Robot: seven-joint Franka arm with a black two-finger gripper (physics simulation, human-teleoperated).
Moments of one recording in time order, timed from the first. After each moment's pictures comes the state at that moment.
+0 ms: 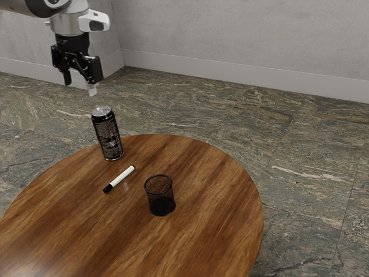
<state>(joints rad) -0.07 0.01 0.10 -1.49 0.13 1.43 0.13</state>
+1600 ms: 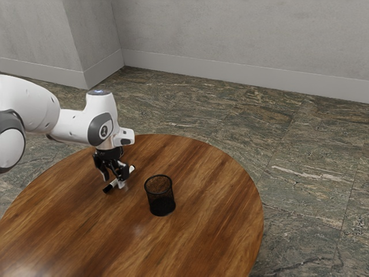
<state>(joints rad) -0.04 0.48 0.22 -1.89 -0.08 2.25 0.31</state>
